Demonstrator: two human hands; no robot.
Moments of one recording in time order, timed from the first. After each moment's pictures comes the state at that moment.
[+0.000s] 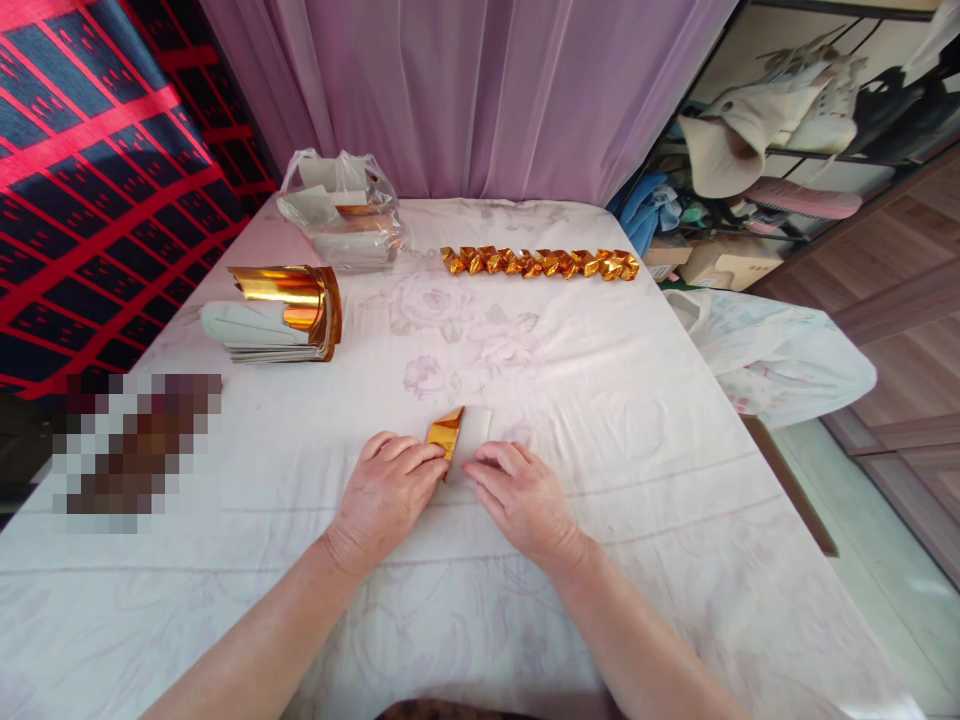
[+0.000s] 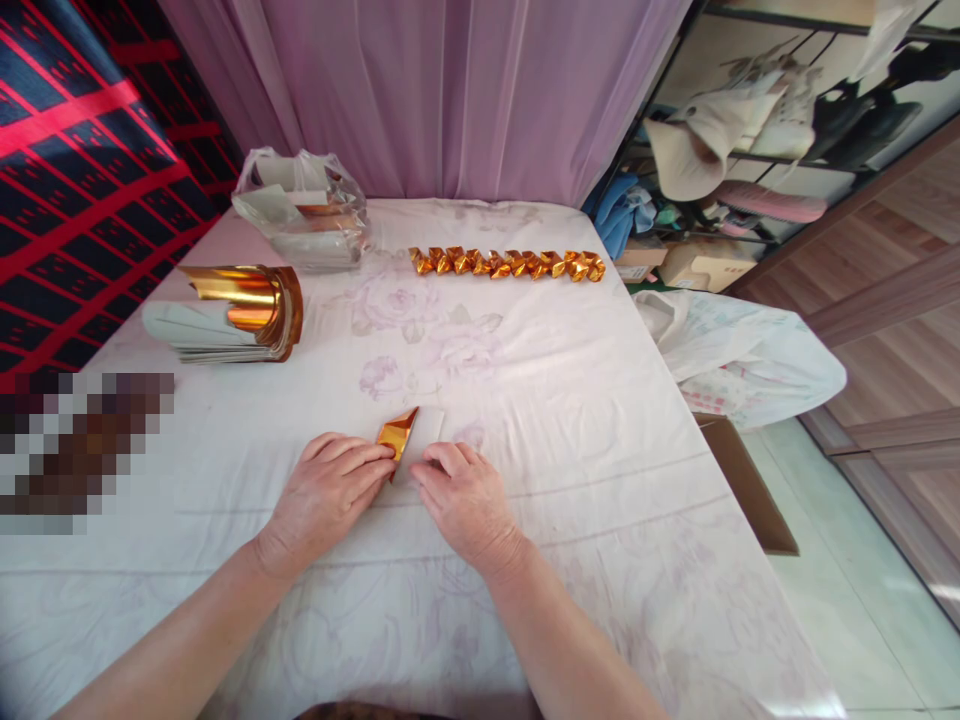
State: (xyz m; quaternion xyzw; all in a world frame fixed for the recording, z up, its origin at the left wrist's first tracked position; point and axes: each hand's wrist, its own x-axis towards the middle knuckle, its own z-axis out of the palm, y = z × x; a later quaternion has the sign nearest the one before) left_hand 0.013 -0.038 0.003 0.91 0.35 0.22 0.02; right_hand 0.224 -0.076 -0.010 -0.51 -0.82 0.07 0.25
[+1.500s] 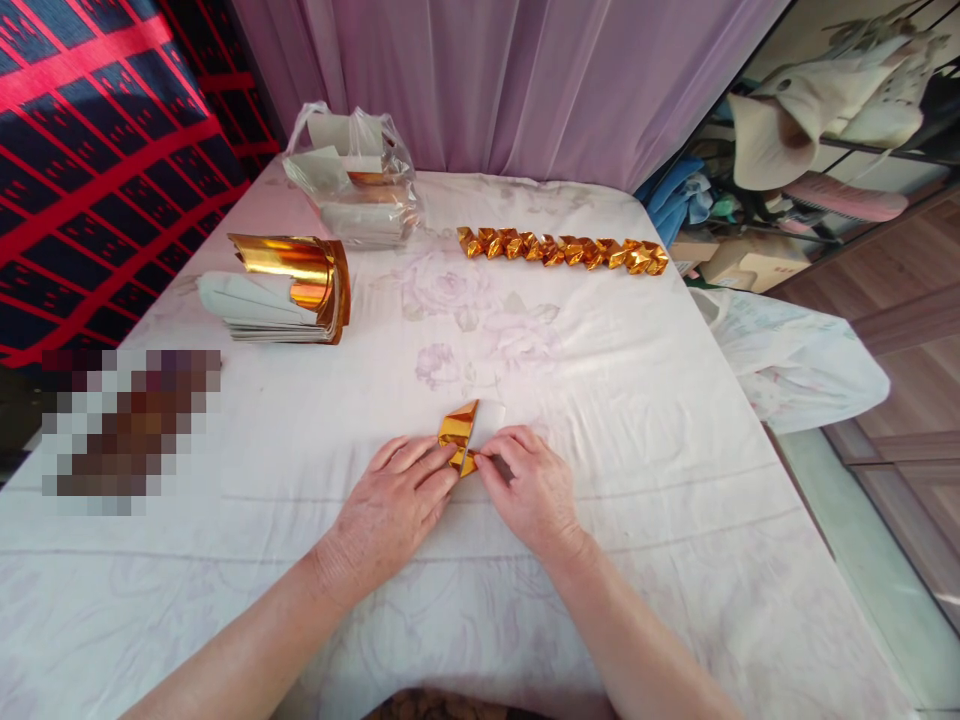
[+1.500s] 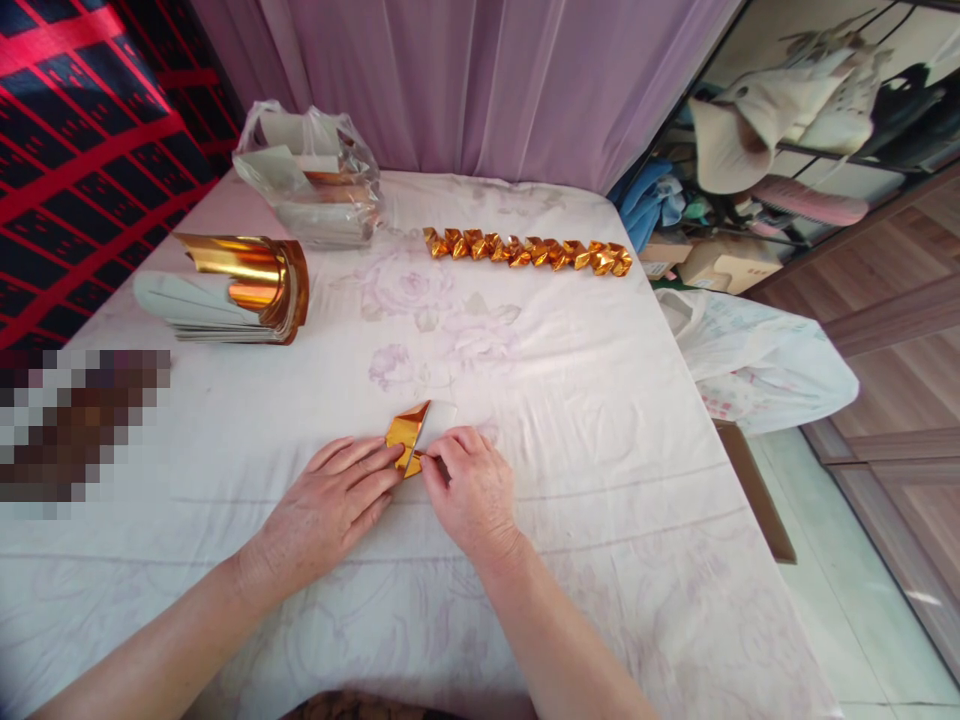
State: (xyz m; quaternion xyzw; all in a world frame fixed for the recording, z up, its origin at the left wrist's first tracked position) left_hand 0.006 -0.054 0.003 0.92 0.35 0.19 0.07; right_hand 0.206 -0.067 -0.012 -0.63 -0.72 0.08 0.29
